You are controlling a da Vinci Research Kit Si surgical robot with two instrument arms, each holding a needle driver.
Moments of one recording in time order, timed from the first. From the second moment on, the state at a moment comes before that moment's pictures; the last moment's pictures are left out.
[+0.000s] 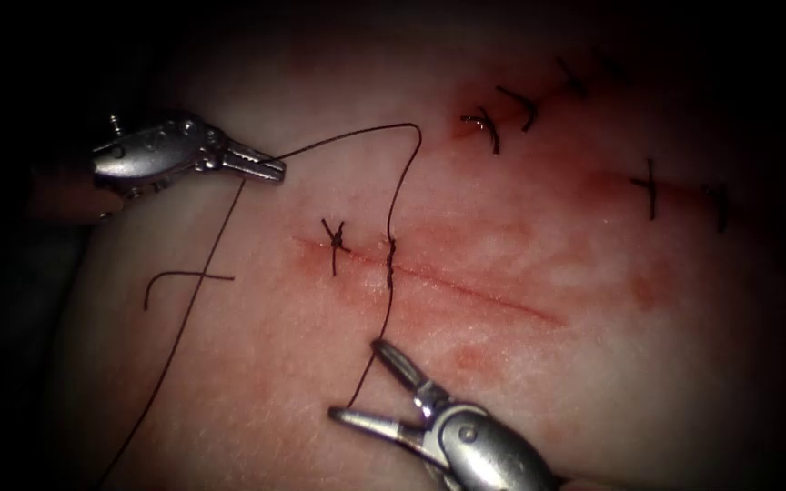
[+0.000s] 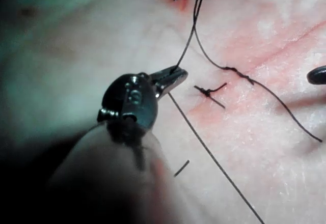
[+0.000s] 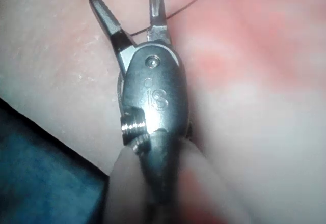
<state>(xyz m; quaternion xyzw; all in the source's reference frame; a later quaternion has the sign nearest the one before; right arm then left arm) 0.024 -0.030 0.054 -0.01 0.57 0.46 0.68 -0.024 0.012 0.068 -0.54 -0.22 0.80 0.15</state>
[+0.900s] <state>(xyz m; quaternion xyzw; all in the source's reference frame) 0.026 -0.016 0.059 0.14 0.69 0.36 0.60 -0.027 0.004 0.067 -0.59 -0.26 0.76 0.08</state>
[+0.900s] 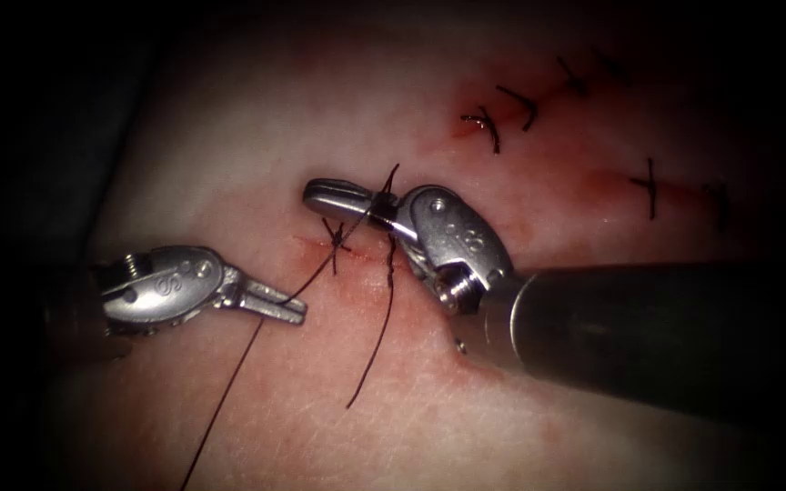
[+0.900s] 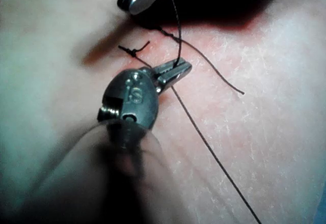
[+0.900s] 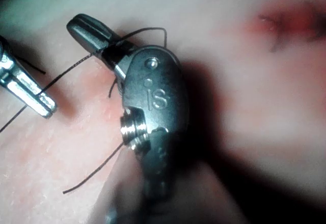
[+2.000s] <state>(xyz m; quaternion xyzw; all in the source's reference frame) 0.031 -0.023 0.056 0.36 0.56 -0.12 0.73 -0.029 0.006 0.071 -0.55 -0.29 0.78 0.06</state>
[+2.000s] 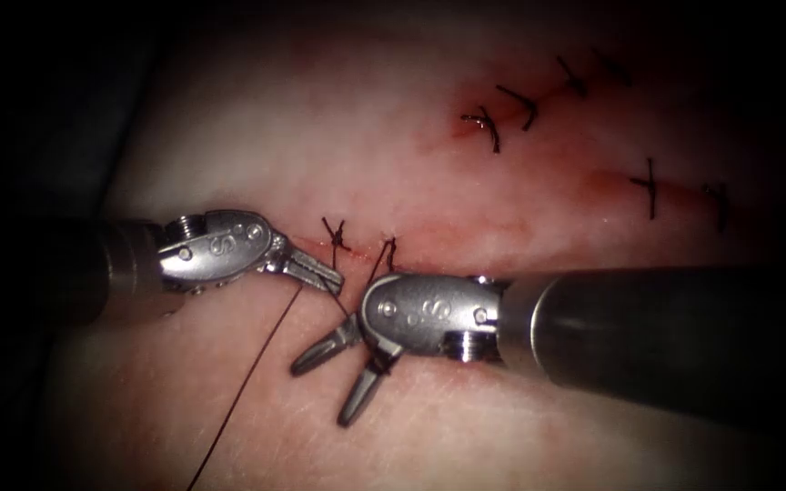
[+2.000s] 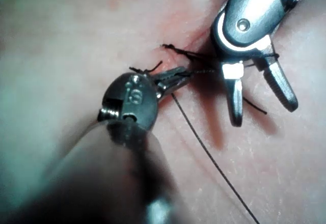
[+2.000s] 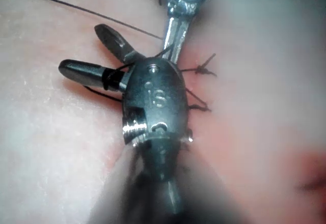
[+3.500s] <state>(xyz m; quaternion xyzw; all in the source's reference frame) 0.026 -0.014 0.060 0.36 0.59 -0.10 0.72 -0.026 -0.003 0.068 -0.54 -0.30 0.78 0.06</state>
